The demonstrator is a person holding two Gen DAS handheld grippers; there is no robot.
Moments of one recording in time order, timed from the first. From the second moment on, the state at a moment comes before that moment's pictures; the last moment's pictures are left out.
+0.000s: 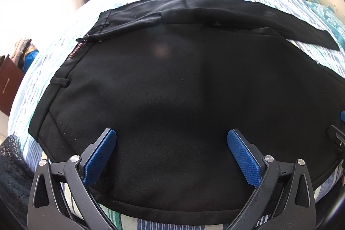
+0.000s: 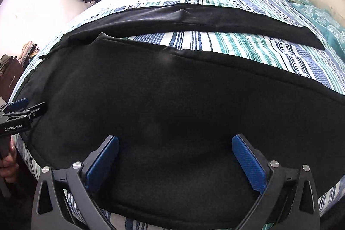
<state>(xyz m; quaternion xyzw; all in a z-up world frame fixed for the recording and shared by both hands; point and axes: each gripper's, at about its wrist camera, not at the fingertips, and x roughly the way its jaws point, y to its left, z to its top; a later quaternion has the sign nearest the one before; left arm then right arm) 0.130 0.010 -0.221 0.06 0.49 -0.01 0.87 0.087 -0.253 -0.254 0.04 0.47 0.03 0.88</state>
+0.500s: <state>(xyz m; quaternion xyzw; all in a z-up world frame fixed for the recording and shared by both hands) 0.133 0.015 -0.196 0.04 0.50 -0.02 0.86 0.093 -0.250 -0.251 0.04 0.48 0.02 0.88</state>
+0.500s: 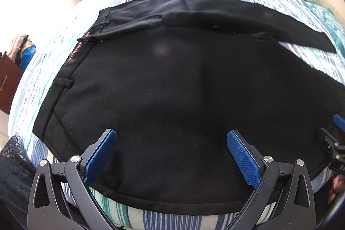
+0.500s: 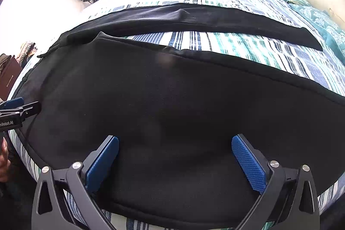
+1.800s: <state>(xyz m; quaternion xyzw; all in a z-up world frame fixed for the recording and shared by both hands) 0.298 0.046 -0.236 0.02 0.44 0.08 0.90 0.320 -0.668 -0.172 0.16 0.51 -0.12 0.83</state>
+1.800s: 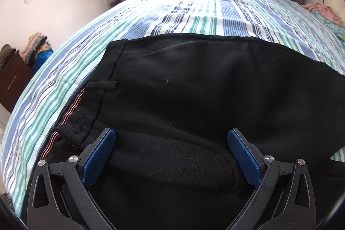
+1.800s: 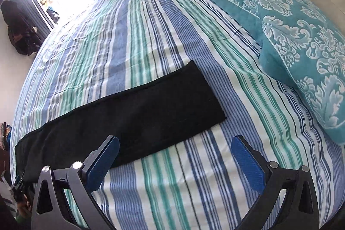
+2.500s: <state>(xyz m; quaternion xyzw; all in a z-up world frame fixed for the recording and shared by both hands) 0.299 0.045 -0.237 0.03 0.43 0.09 0.90 0.209 -0.648 -0.123 0.22 0.33 -0.10 0.91</state>
